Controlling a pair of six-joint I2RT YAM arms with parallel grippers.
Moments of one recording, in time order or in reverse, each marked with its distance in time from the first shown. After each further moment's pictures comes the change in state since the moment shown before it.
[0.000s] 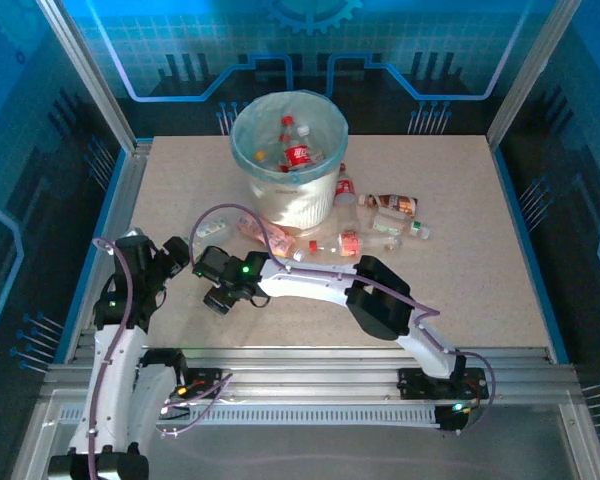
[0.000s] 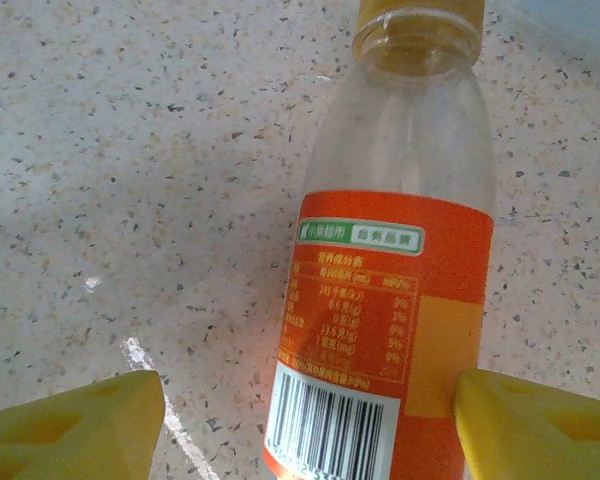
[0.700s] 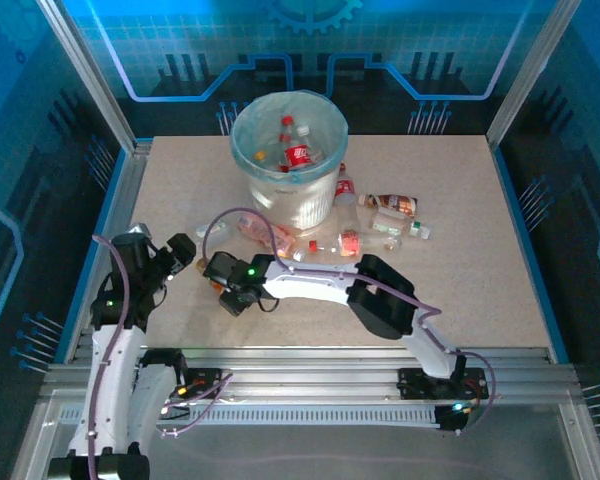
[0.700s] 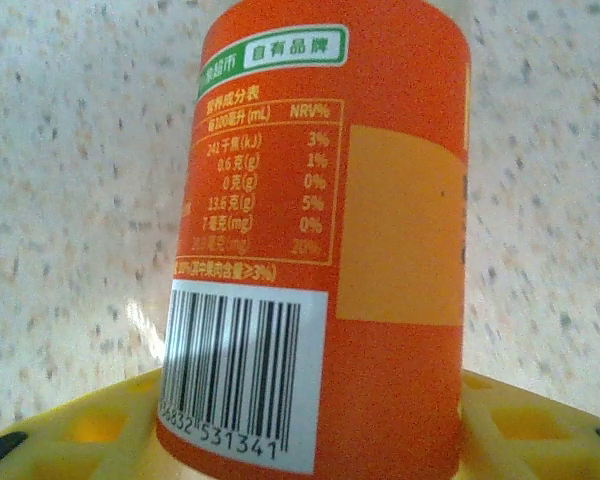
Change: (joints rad) left arm 0.006 0.001 0.049 -0.003 0.123 0.030; right arm -0.012 -0.059 -0.130 -0.024 -0.023 0.109
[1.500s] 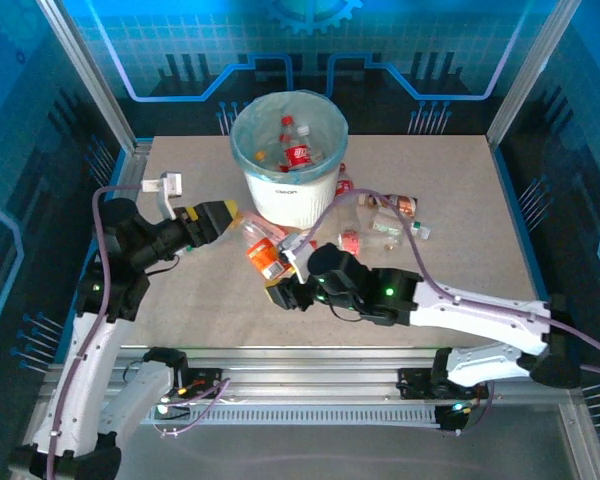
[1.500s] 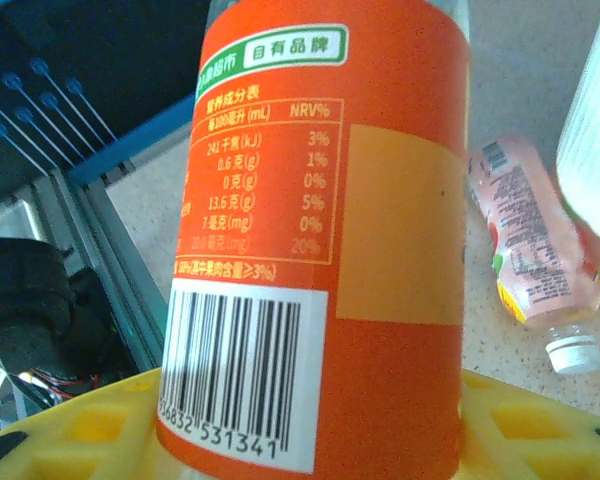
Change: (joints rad) left arm -0.256 0.118 0.302 0.273 0.555 -0.083; right arm 0.012 -0.982 -0.696 0.360 0.008 0.046
